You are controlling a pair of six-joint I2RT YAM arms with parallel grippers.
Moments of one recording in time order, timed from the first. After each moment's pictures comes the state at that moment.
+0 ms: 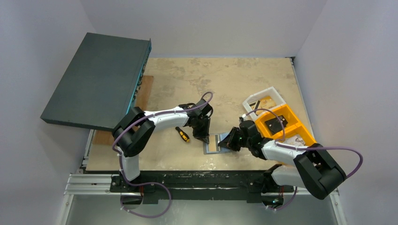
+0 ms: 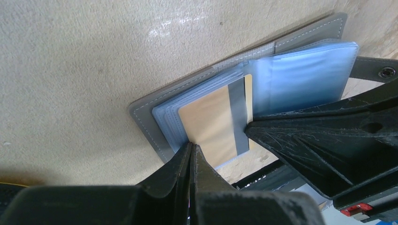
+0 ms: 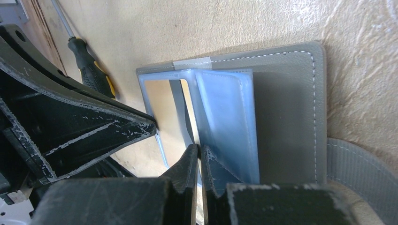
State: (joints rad) left arm -0.84 1.88 1.20 -0.51 0.25 -0.73; right arm 0.57 1.24 0.28 0.20 -0.25 1.04
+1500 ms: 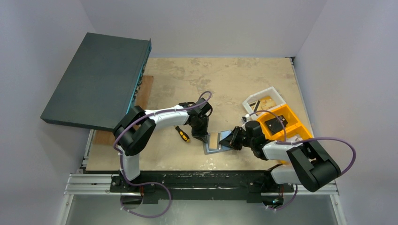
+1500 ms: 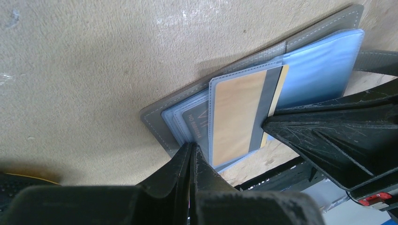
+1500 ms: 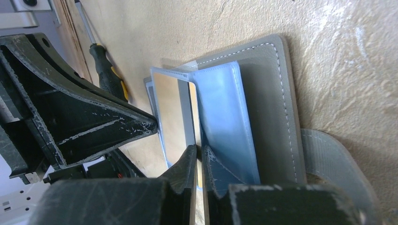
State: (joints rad) left arm -0.82 1.90 1.22 -0.56 0.23 -0.75; right arm 0.46 1.32 0.21 0.43 -0.39 1.03
